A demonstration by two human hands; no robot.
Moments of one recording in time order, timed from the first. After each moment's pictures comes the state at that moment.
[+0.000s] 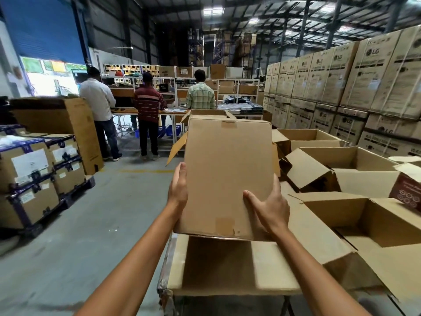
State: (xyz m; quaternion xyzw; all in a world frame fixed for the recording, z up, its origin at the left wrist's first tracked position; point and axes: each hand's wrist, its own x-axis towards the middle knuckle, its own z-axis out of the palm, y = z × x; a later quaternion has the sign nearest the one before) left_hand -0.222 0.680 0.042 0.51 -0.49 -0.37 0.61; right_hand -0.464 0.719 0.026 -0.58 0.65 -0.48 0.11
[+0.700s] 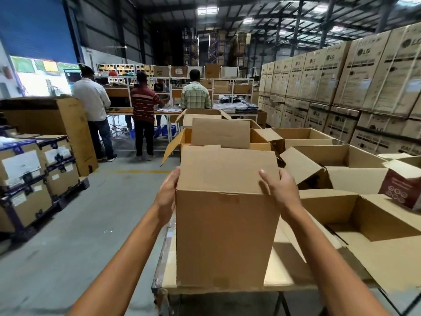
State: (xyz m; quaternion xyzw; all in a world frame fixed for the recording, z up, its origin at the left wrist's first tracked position) left_hand -0.215 0.715 0.057 0.39 -0.51 -0.52 0.56; right_hand -0.498 0.720 0.072 -0.54 0.57 -0.55 0.28
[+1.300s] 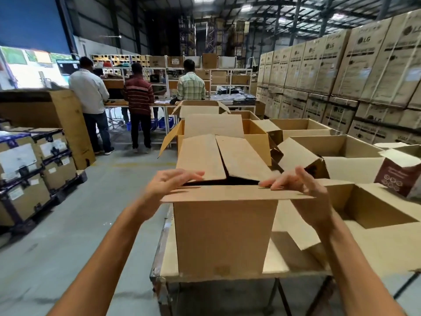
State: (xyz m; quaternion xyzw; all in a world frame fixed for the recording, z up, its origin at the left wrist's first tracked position) left_hand -0.202 0.767 0.086 0.37 -0.72 -0.40 0.43; right_hand -0.542 0.777 0.083 -0.66 0.30 -0.50 0.48
